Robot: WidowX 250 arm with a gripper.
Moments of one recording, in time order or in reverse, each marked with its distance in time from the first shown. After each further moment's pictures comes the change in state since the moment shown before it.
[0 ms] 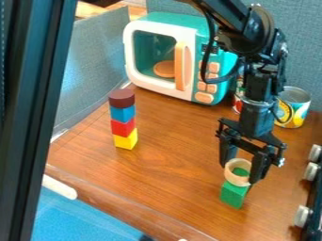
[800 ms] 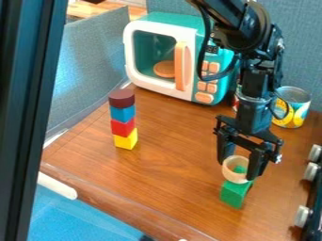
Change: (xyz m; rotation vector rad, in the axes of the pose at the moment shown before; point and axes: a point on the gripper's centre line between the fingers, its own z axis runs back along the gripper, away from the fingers) arm -0.003 0.005 0.004 -0.008 -0.008 0.002
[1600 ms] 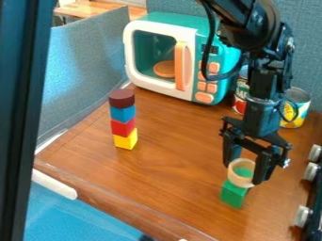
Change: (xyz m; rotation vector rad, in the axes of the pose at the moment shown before) arm -0.005 -0.014 0.001 0.005 0.004 -0.044
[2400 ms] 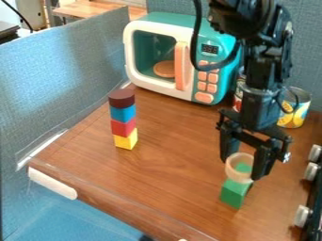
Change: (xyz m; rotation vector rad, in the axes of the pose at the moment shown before) arm -0.015 -0.006 0.018 0.002 -0.036 0.001
